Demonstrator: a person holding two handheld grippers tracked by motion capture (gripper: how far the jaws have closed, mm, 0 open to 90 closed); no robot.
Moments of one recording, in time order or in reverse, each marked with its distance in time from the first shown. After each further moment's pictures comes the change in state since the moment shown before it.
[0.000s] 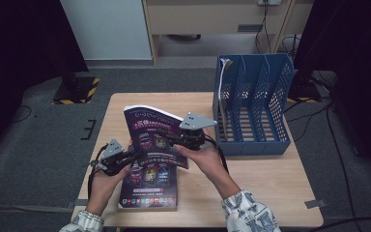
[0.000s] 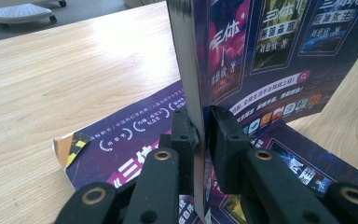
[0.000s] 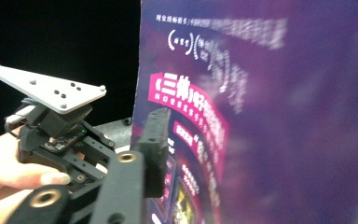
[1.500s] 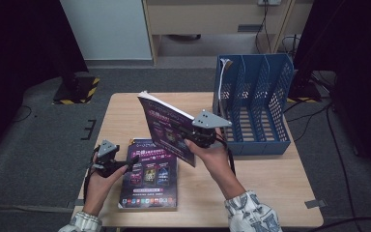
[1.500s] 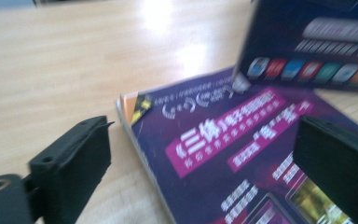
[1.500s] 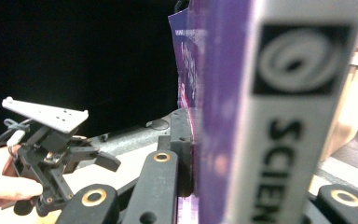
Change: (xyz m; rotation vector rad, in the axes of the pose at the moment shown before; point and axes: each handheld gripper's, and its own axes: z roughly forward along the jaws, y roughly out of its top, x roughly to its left) left arm 0.022 -0.023 0.003 0.043 0.193 -0.127; right arm -0.009 0.009 -0.030 -0.068 -0.108 0.002
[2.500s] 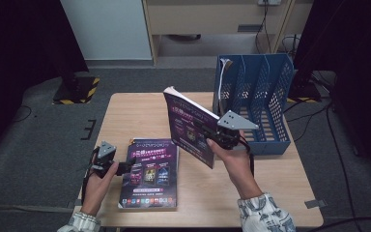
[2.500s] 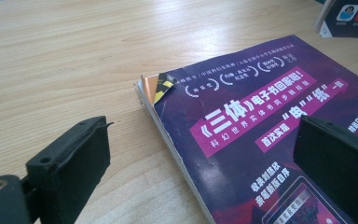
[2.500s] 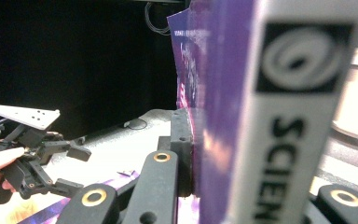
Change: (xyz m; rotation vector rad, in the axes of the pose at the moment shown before) left arm 0.007 -0.006 -0.002 0.031 0.041 0.019; right arm -0.024 -0.001 -0.053 0.004 -0.109 0.027
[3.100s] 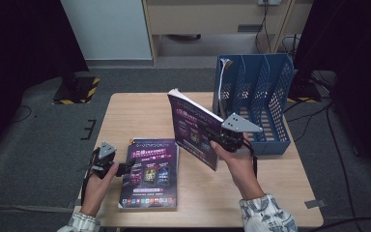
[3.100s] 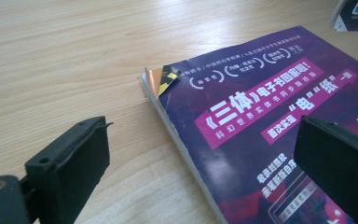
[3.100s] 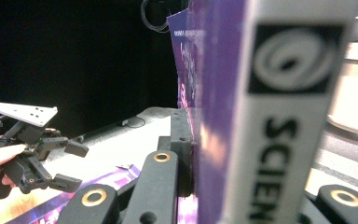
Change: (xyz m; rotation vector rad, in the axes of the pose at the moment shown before) left arm -0.002 -0.001 0.002 0.022 0.007 0.022; right arm -0.003 -0.006 -0.010 0.009 -0.014 0.013
